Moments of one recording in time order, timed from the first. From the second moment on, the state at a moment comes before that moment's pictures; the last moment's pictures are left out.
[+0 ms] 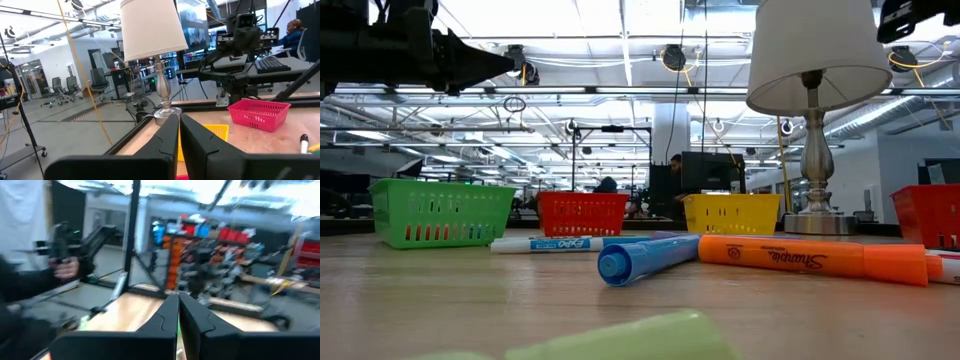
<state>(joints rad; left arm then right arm) -0.18 0.73 0.06 0.88 -0.51 0.27 0.63 0.00 0.31 -0.14 0.42 -0.19</state>
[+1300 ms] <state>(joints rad) -0.13 0.73 0.12 0.76 -0.50 0.10 0.35 0.03 0.02 0.13 0.26 -0.12</state>
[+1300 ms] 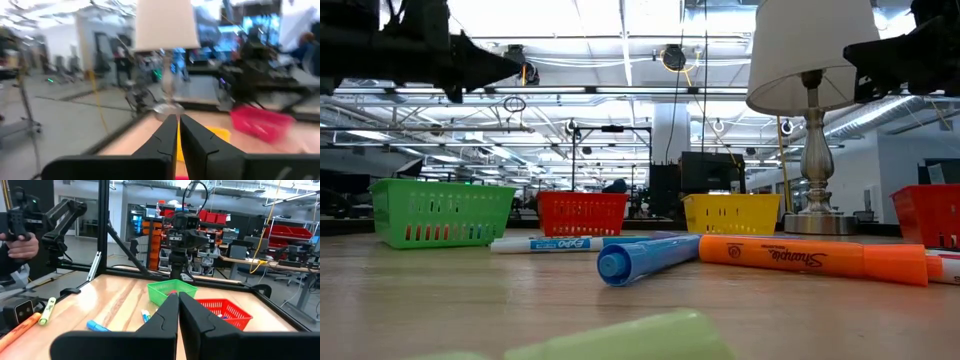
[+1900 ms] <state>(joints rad) -0.43 1.44 0.81 -0.06 -0.42 -0.40 0.35 0.03 0.02 0.13 0.26 -0.18</state>
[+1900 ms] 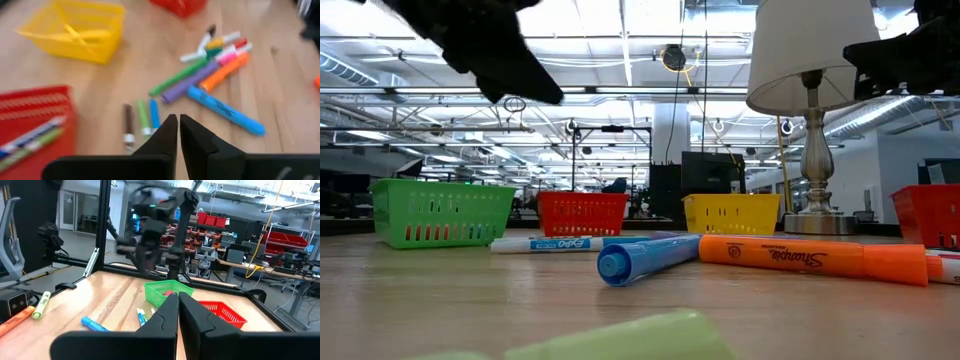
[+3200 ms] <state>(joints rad) -0.34 2.29 1.83 -0.87 -0.09 -0.67 0.35 0.03 0.02 0.15 0.26 -0.06</state>
